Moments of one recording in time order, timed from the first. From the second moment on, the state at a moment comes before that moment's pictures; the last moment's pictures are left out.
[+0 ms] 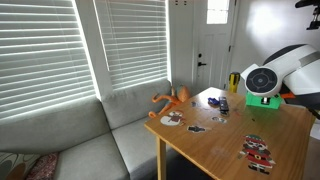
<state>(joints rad) 0.00 -0.14 0.03 -2.51 -1.33 1.86 0.66</state>
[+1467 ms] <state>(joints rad) 0.04 -0.13 0.03 -2.49 -1.21 1.85 0.66</state>
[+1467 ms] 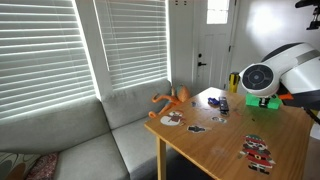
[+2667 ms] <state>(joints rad) 0.04 -0.14 0.03 -2.43 -0.97 1.91 0.66</state>
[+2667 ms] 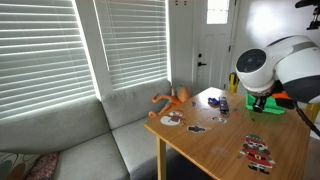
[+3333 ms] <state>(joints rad) -0.02 -0.22 0.00 -2.22 -0.82 1.84 0.56</state>
